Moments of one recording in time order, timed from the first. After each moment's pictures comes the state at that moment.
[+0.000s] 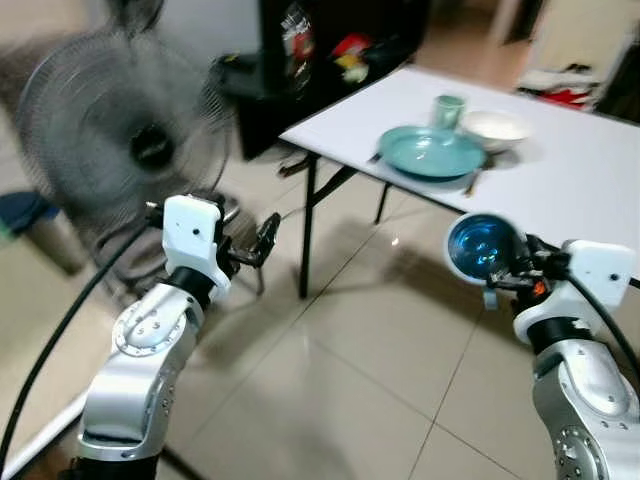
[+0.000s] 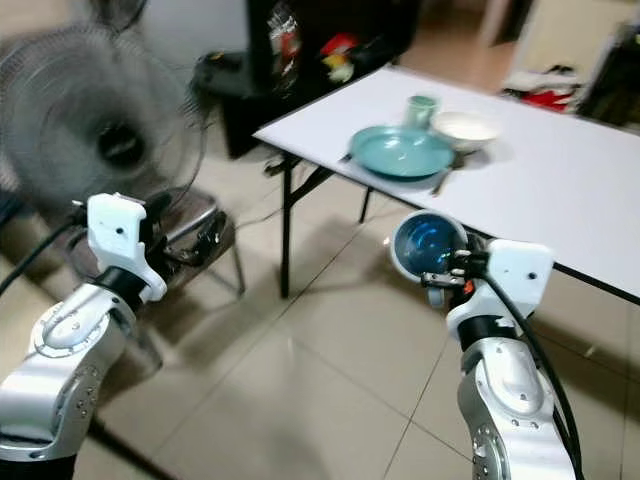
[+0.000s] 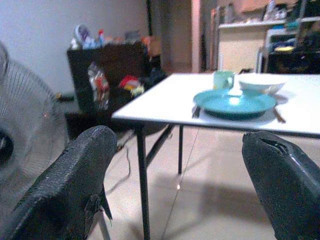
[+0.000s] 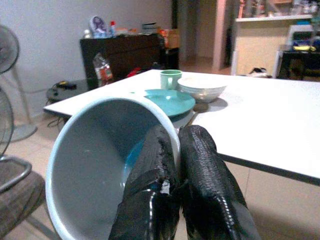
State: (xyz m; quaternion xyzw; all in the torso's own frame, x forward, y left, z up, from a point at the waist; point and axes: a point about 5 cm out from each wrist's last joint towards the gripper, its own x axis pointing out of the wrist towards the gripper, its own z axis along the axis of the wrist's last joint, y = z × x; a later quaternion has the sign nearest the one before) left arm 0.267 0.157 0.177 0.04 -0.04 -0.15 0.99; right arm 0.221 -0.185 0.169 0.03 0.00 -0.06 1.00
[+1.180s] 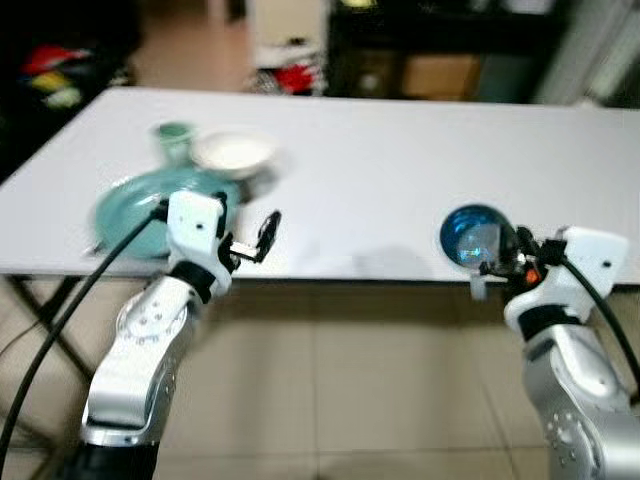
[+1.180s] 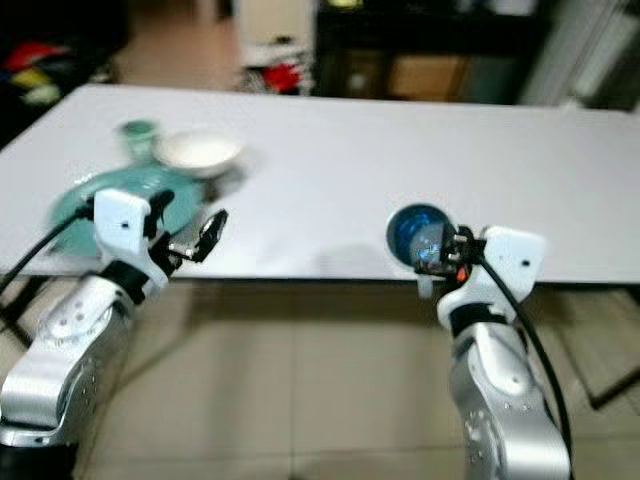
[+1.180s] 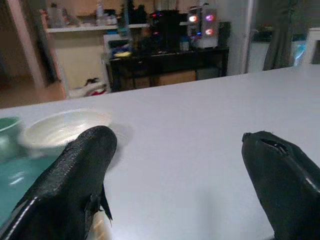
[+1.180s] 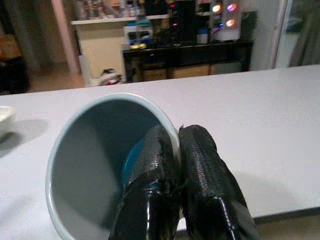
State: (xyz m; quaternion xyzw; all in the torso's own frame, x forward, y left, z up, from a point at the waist) left arm 0.276 0.152 0.173 0.04 -0.03 -0.16 0.99; right arm 0.231 -0.186 0.176 0.04 0.00 -0.06 1.00
